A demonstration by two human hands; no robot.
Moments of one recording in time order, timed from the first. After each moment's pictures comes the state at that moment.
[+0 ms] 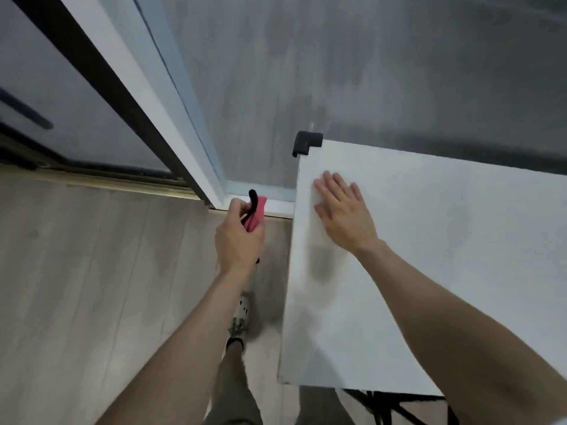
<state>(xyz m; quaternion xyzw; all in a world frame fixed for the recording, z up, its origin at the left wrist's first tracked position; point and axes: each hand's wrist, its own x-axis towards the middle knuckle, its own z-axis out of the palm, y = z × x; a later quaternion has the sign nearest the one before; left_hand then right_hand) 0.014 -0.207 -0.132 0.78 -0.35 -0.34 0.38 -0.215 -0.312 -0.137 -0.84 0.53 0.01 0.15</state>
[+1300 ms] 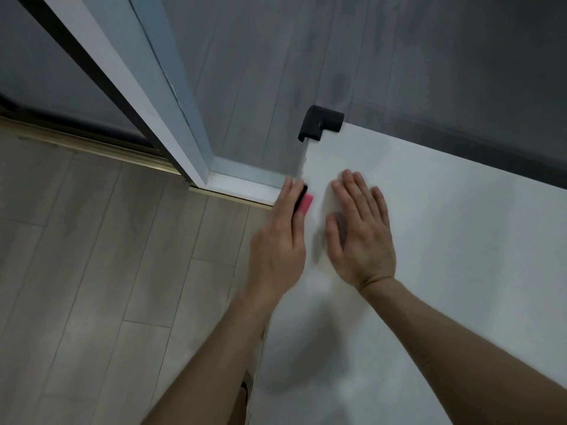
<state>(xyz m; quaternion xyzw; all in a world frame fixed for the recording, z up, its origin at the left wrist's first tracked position) -0.063 -0.249 -0.167 0.69 -0.49 -0.35 0.41 -0.226 -0.311 -0.176 -0.85 0.51 -0.13 0.08</state>
